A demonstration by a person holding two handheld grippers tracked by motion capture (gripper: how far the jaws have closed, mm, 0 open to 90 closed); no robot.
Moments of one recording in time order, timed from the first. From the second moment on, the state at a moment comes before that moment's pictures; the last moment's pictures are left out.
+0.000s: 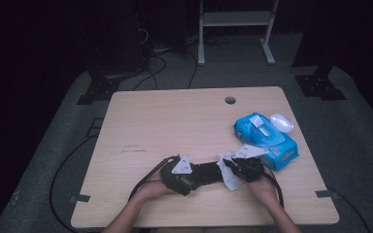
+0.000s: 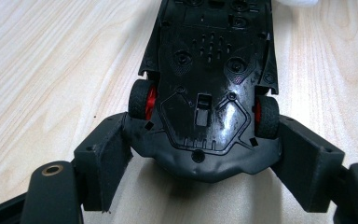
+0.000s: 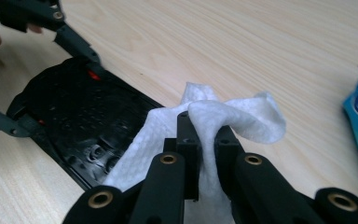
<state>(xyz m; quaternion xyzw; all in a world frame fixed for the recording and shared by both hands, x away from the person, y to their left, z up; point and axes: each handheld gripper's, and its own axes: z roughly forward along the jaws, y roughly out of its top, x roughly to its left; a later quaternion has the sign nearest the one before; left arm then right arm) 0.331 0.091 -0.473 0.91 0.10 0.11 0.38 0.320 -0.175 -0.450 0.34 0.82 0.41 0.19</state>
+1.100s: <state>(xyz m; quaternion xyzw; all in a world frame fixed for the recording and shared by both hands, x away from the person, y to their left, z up) 0.328 0.084 -0.473 0.91 0.09 0.12 0.38 0.314 -0.092 -0.449 0.23 0.88 0.41 0.07</state>
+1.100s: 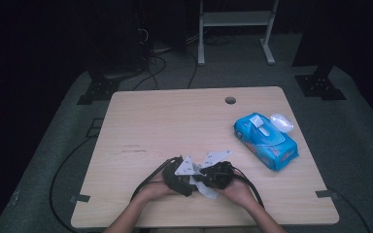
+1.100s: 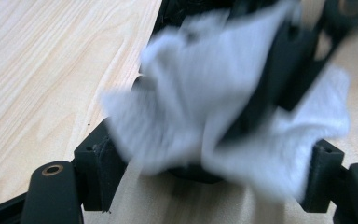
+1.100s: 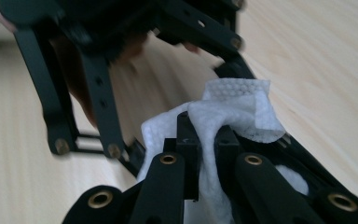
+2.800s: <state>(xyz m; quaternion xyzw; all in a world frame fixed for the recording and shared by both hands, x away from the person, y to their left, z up) 0.350 0.100 -0.471 0.87 0.19 0.01 0.46 0.318 -0.199 -0.424 0.35 0.81 0.47 0.08</state>
